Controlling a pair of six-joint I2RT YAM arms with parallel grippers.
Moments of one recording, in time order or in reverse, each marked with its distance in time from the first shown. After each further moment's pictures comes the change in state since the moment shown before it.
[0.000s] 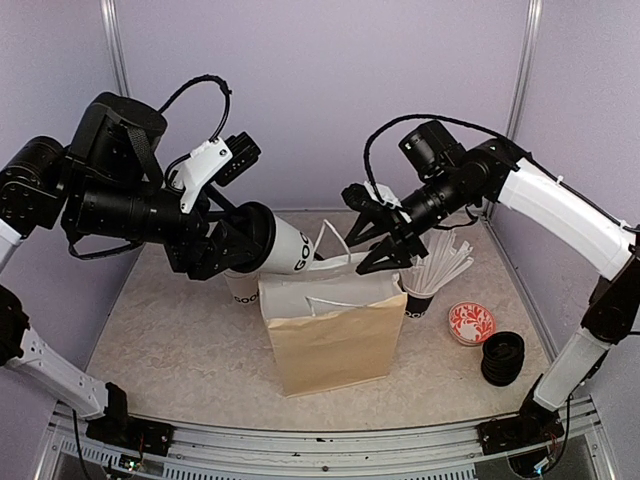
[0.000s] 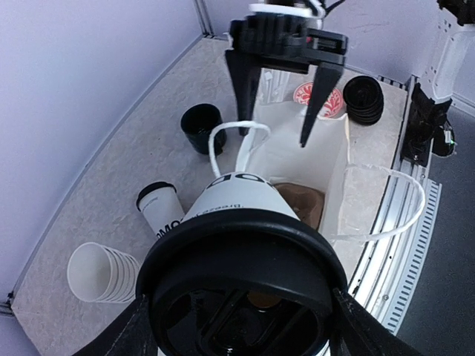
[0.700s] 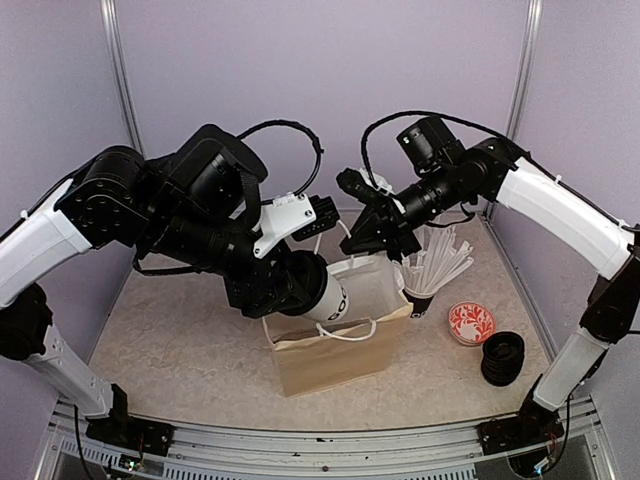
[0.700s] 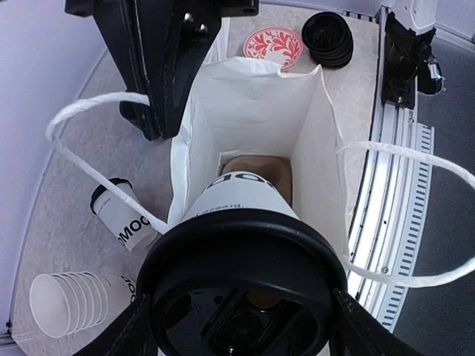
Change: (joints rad) left arm -0.046 0.181 0.007 0.009 0.099 0.095; right arm 0.016 0.031 0.034 0.071 -0.044 0.152
